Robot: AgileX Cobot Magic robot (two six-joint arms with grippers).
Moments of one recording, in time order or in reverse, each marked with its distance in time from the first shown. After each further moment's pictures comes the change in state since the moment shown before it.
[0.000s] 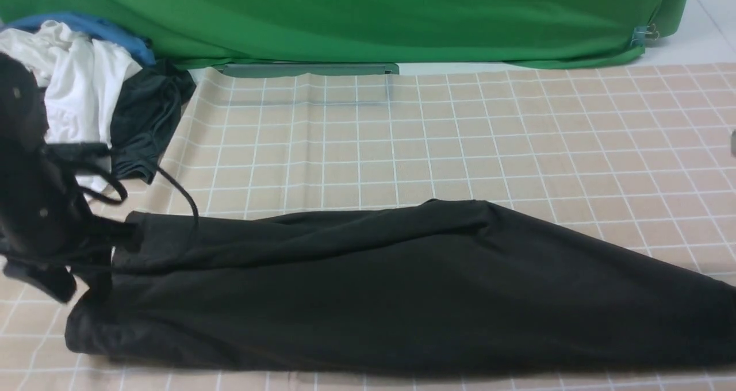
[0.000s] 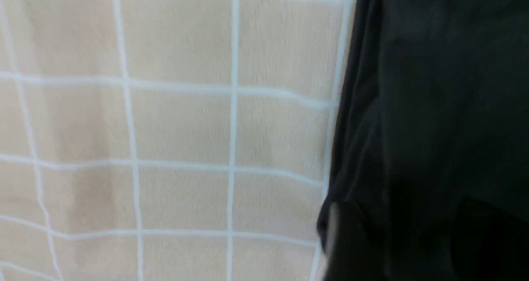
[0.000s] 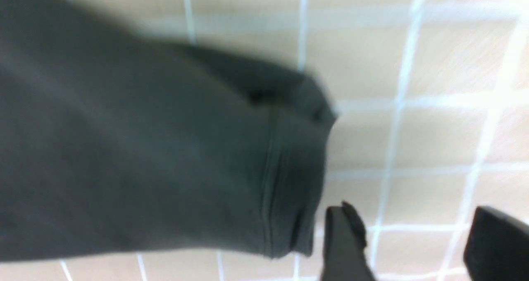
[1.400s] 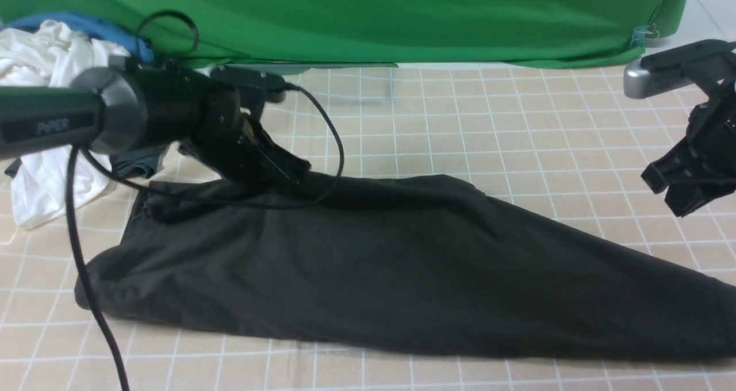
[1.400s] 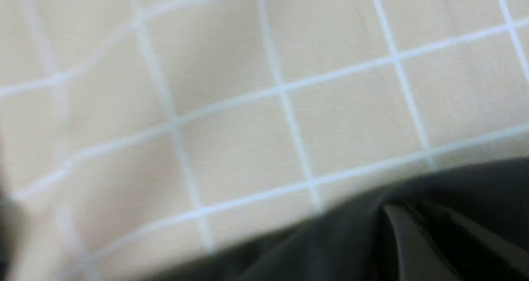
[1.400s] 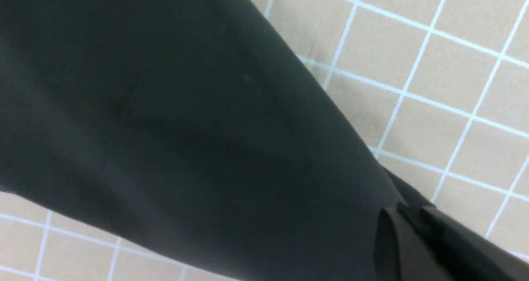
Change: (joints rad) right arm 0.303 -0.094 -0.060 0.044 -0.087 -0.046; left arm -0.348 0.284 -0.165 0.218 -0.658 -0.220
